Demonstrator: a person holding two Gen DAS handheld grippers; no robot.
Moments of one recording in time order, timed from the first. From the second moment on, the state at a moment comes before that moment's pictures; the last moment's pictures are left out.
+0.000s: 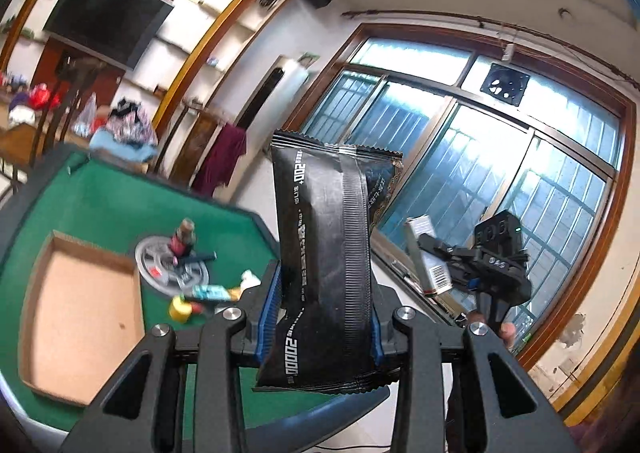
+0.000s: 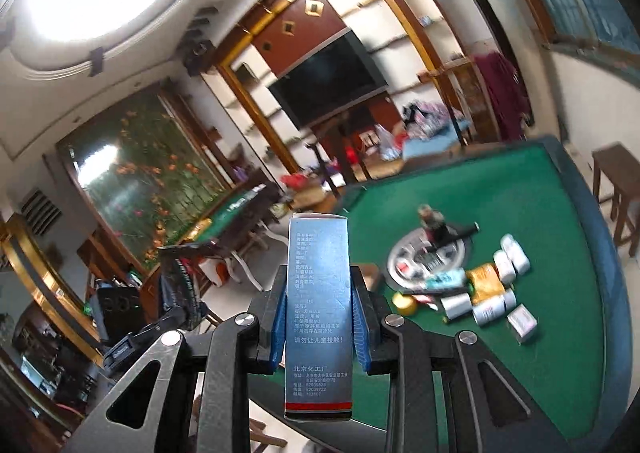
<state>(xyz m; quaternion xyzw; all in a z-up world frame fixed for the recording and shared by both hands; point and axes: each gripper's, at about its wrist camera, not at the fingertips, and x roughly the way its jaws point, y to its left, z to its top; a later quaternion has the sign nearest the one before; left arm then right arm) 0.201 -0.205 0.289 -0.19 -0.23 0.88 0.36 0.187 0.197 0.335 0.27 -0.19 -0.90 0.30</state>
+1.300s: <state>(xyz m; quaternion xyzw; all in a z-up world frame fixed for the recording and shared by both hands) -0.077 -0.243 0.031 -0.48 -0.15 0.86 0.03 -0.116 -0.055 0.073 0.54 -0.09 -0.80 0.24</state>
